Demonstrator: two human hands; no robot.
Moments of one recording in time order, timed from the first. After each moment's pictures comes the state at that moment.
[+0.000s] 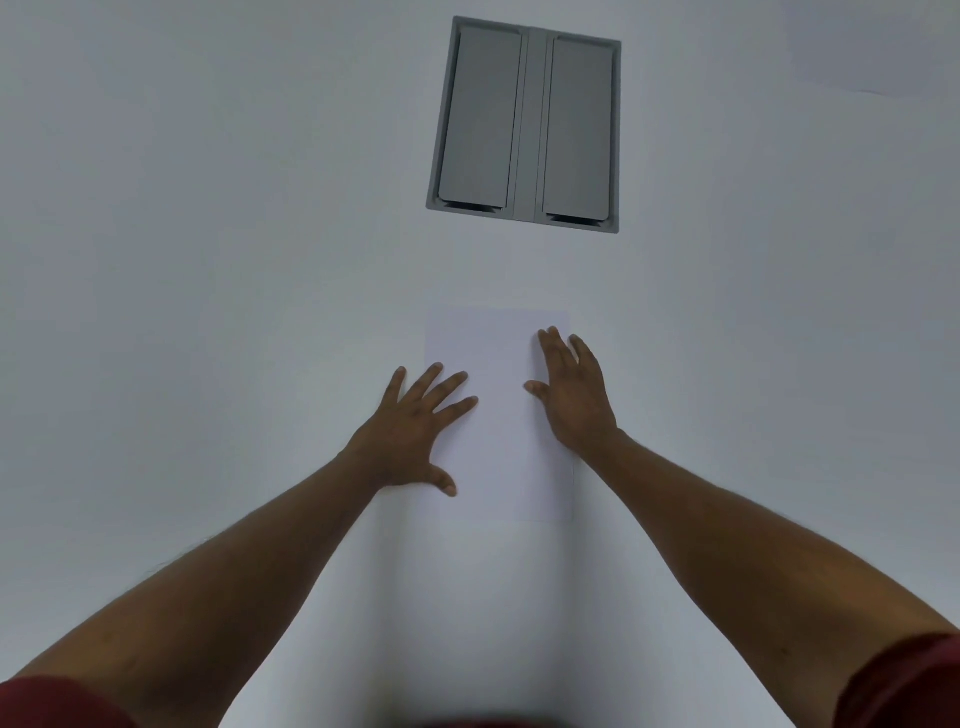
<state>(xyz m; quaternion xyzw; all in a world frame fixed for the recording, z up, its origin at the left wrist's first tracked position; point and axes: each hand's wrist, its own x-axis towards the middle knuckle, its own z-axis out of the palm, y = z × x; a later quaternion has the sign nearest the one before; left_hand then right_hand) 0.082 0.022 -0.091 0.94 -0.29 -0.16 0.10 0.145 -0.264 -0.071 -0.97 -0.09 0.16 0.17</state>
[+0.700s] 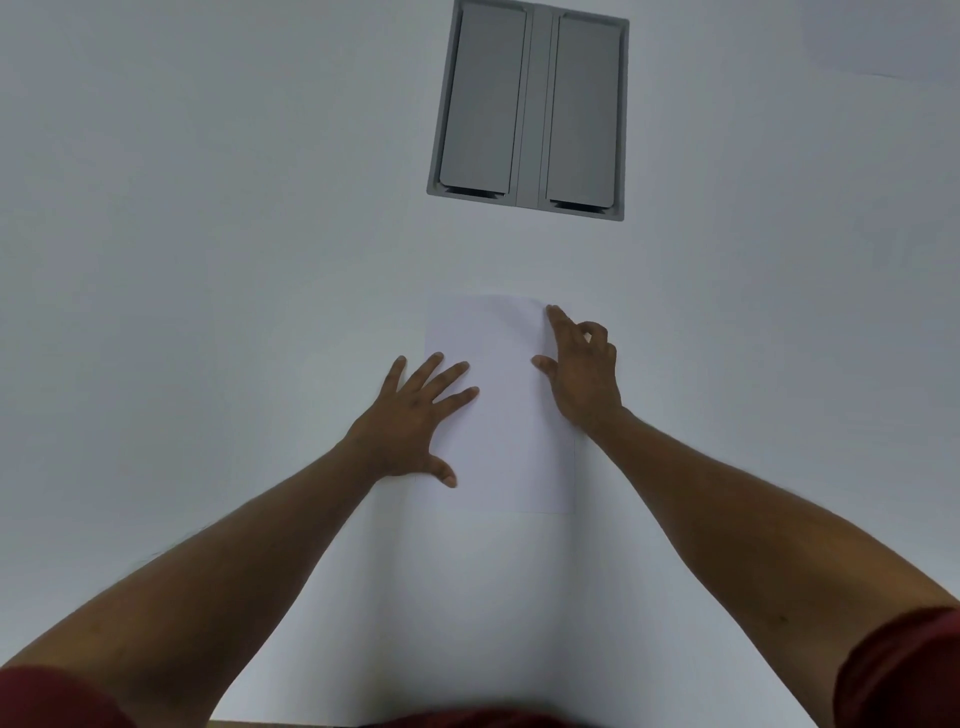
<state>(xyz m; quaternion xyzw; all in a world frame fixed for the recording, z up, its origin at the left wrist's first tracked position) 0.083 0.023 -0.093 0.94 -0.29 -0.16 0.11 0.161 -0.261 -0.059 -0.98 -0.05 0.13 0.17</state>
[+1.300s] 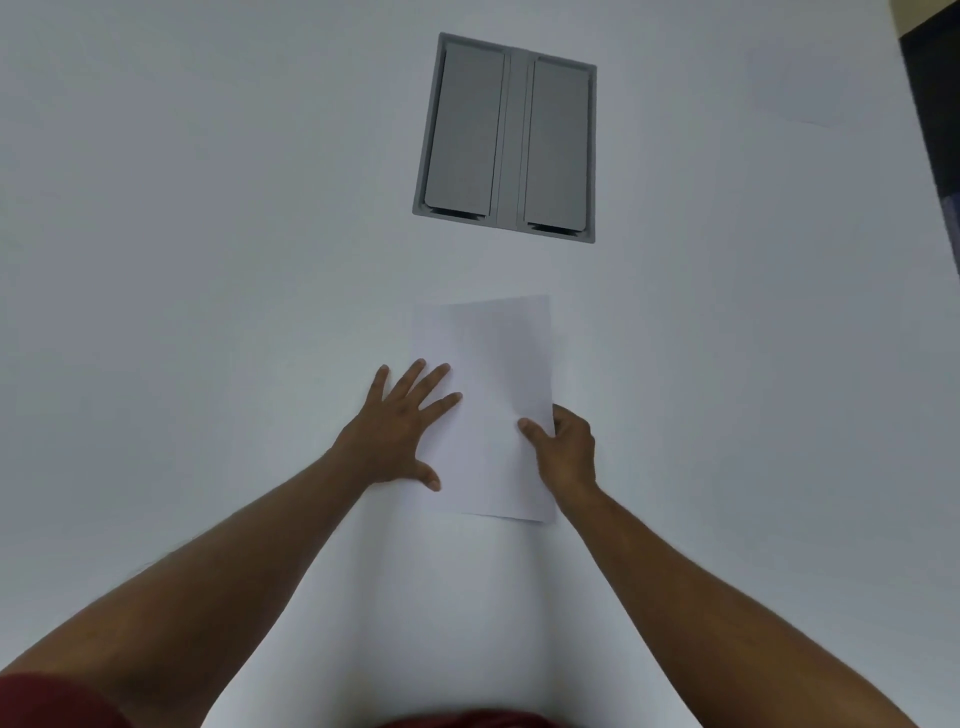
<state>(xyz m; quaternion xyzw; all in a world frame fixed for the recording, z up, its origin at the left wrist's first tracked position) 0.081 0.020 -0.080 0.95 -0.26 -0.16 0.10 0.067 -0.247 -0.025 -0.82 0.25 0.15 0.49</state>
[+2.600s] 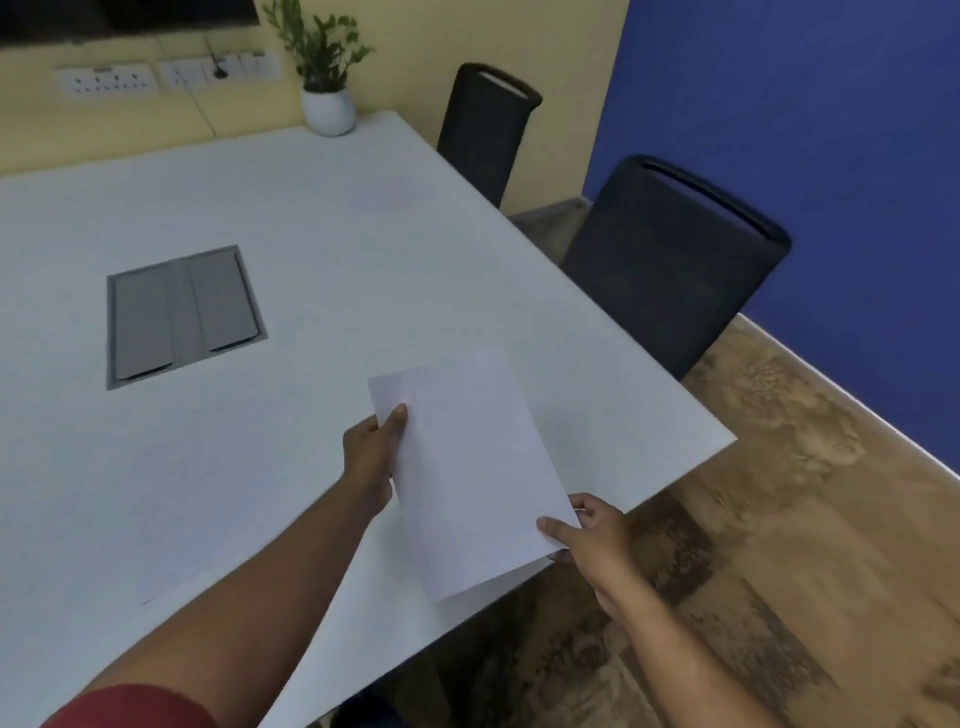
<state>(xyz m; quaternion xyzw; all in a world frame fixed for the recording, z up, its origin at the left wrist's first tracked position) -0.070 -0.392 0.082 0.64 0.13 -0.20 0.73 -0.299 -0.585 0.092 -0.64 0.41 -0.02 0.65</state>
